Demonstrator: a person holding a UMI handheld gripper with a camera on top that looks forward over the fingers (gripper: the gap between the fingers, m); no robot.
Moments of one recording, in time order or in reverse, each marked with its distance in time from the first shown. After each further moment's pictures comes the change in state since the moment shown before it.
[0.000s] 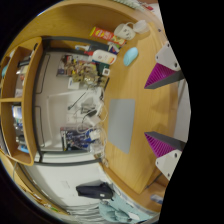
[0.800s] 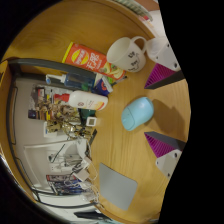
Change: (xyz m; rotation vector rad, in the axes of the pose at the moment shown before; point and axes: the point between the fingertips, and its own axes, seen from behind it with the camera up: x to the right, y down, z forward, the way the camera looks) arm 0.278 0.025 0.125 -0.167 0.170 0.026
